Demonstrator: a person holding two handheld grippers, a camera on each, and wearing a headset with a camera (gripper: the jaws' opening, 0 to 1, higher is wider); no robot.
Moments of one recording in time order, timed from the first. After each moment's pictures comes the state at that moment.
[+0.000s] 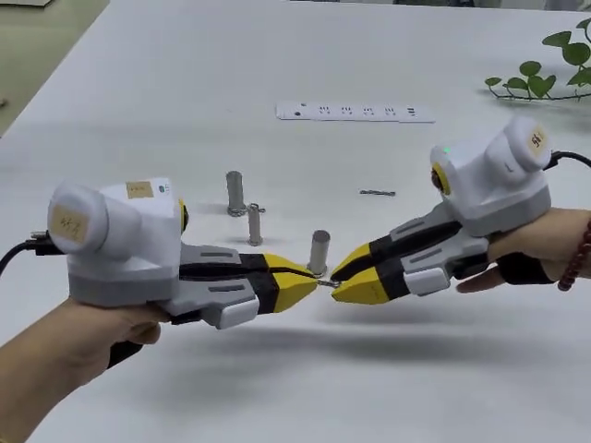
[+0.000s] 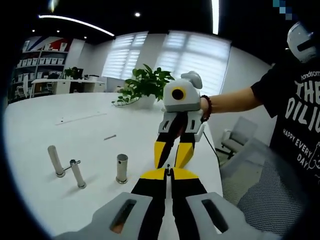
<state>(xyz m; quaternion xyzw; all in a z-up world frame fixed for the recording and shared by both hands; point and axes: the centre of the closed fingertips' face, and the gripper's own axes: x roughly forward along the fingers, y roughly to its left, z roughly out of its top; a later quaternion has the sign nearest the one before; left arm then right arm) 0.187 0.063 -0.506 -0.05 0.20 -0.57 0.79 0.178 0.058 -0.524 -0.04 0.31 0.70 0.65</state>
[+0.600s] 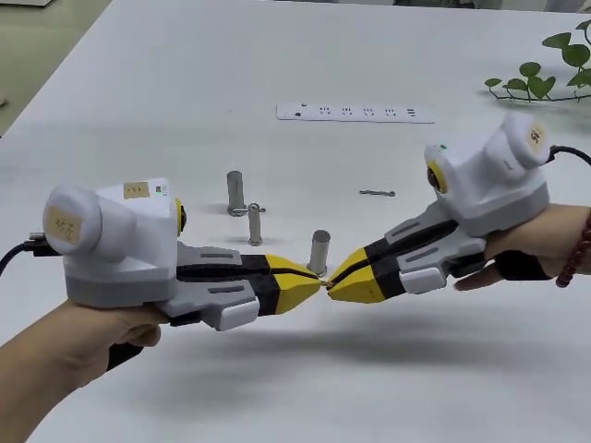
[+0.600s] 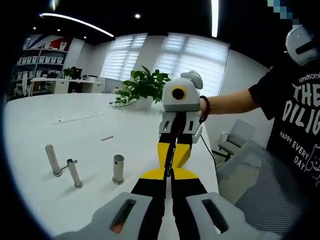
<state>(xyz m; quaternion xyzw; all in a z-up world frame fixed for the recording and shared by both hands) 0.182 0.061 -0.503 -0.06 0.19 -0.58 0.79 0.170 0.060 -0.520 -0.07 0.30 0.71 0.63</state>
